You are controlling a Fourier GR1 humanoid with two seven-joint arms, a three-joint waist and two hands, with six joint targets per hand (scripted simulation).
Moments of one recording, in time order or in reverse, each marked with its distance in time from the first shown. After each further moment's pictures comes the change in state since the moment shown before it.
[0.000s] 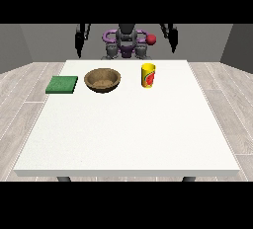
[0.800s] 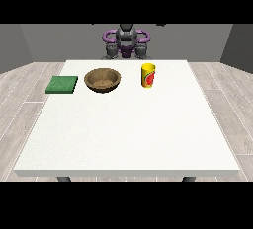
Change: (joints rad) left arm 0.010 -0.077 -0.096 -0.267 0.086 0.169 0.424; right arm 0.056 0.030 -0.017 -0.315 -0.147 -0.041 0.384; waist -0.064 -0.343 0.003
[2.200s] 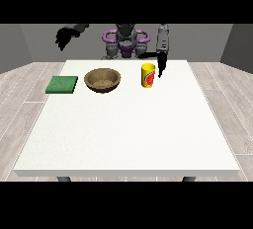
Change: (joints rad) left arm -0.297 0.048 0.155 0.672 -0.056 -0.051 -0.753; right arm -0.222 -0.064 -0.175 0.185 -0.108 0.150 -0.360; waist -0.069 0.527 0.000
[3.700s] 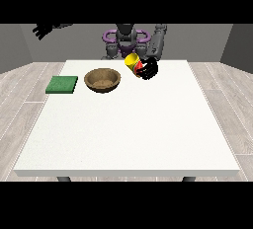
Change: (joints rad) left arm -0.246 -0.002 -0.032 0.523 -0.261 0.375 -0.133; right arm -0.052 -0.204 -0.177 0.219 -0.178 0.191 0.073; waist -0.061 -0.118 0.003
